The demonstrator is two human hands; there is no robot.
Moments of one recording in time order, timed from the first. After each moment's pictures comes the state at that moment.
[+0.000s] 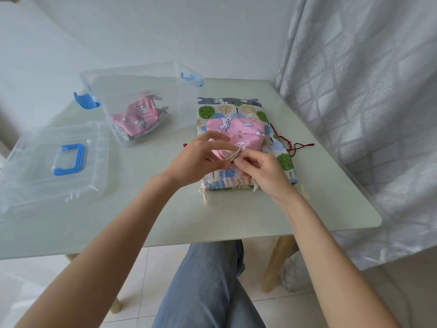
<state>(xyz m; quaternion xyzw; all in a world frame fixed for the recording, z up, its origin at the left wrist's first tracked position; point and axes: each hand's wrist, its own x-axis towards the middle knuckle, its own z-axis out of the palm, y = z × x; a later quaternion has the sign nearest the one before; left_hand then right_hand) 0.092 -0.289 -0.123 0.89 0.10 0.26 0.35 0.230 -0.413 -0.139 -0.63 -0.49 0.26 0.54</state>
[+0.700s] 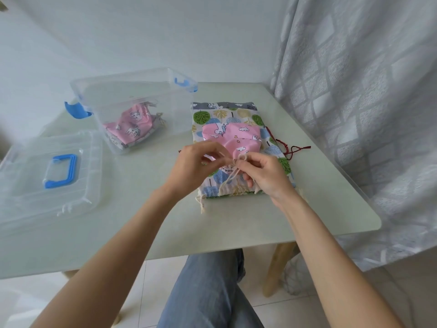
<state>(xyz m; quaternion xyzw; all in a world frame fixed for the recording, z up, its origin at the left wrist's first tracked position) 0.101 -0.293 -0.125 0.86 0.12 0.35 0.36 0.234 -0.410 -0.132 -0.64 -0.42 0.27 0.58</state>
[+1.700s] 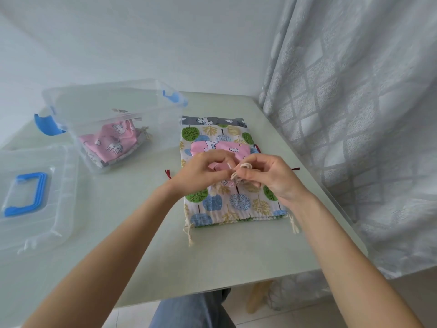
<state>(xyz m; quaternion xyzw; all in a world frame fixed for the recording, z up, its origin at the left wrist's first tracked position) 0.153 -0.254 -0.115 0.85 0.04 0.22 0.47 0.281 -0.396 -0.089 -0.61 -0.46 0.35 0.55</state>
